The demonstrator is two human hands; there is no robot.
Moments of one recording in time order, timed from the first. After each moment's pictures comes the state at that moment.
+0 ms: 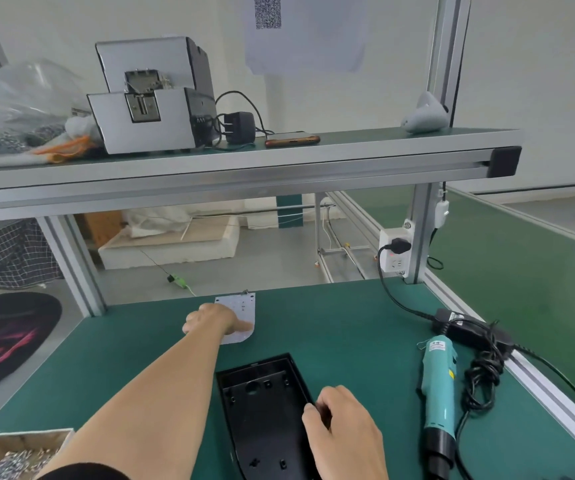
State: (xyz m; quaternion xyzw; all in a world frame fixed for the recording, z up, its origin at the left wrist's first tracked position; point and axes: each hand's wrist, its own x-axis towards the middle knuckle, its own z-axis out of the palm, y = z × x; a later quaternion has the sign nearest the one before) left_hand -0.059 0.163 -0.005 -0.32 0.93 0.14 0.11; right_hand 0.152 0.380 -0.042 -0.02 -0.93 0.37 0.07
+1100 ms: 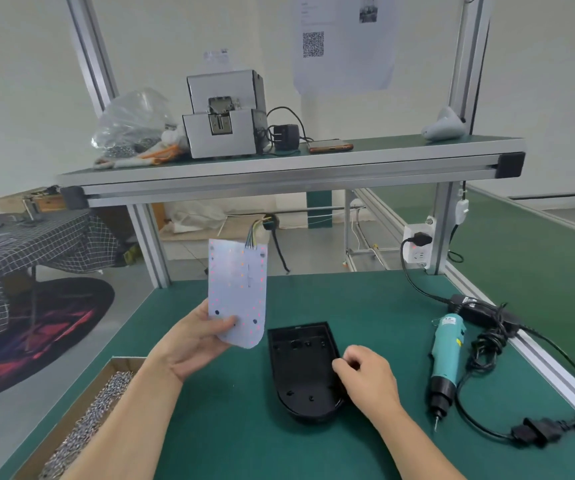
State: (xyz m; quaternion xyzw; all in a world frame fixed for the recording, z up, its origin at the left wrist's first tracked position) left_hand 0.158 0.096 0.033 0.08 0.53 0.84 0.08; right_hand 0.151 0.387 -0.045 -0.01 -0.89 0.46 0.06
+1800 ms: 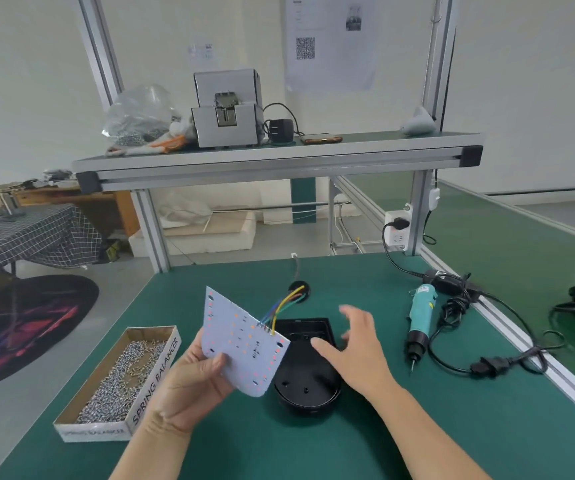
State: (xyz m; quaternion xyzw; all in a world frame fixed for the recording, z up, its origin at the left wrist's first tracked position) left_hand 0.282 0.121 0.009 0.18 0.27 0.93 0.15; right_hand 0.211 0.384 -0.033 0.07 -0.88 0.46 0.09
